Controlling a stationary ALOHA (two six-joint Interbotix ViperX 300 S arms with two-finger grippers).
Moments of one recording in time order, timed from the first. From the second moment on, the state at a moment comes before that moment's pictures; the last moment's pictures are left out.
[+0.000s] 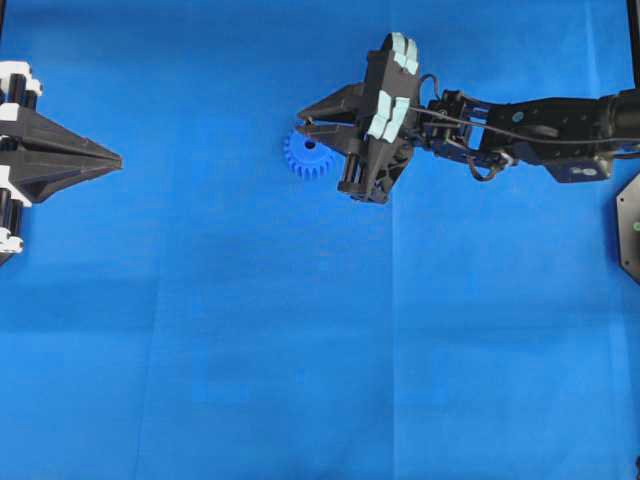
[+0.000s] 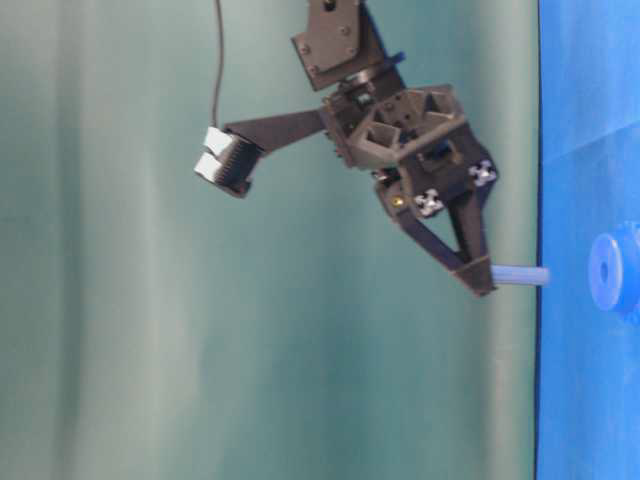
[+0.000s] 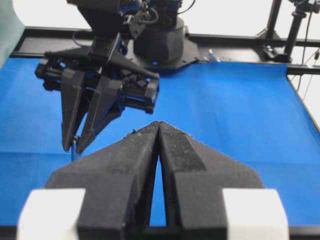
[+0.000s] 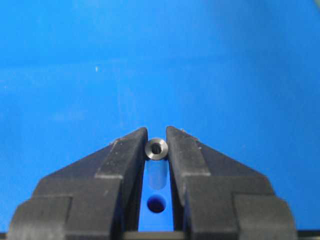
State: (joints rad) left arm 0.00 -0.97 1.19 0.00 -0.25 -0.03; right arm -0.16 0.07 0.66 0.21 -0.39 -0.07
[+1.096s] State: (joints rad) left arm 0.00 -0.97 1.19 0.00 -0.24 -0.05; right arm -0.16 0.18 0.66 0.24 -0.42 -0.07
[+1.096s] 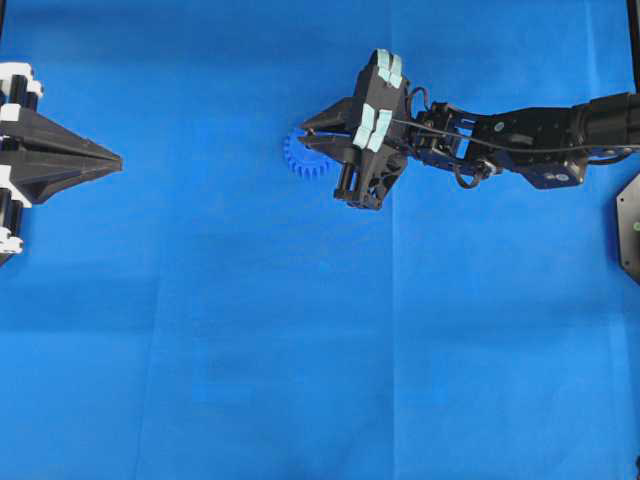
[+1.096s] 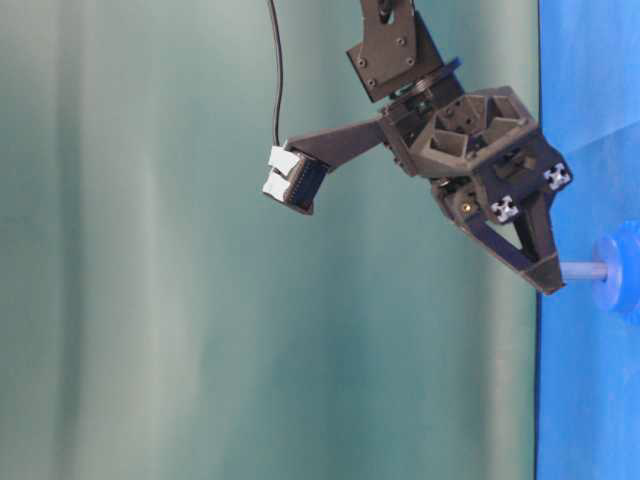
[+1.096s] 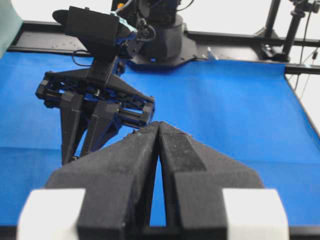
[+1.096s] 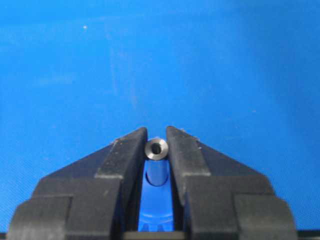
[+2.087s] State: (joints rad) left arm 0.00 -0.97 1.19 0.00 -0.24 -0.05; right arm -0.16 0.24 0.65 0.25 -0.42 -0.07
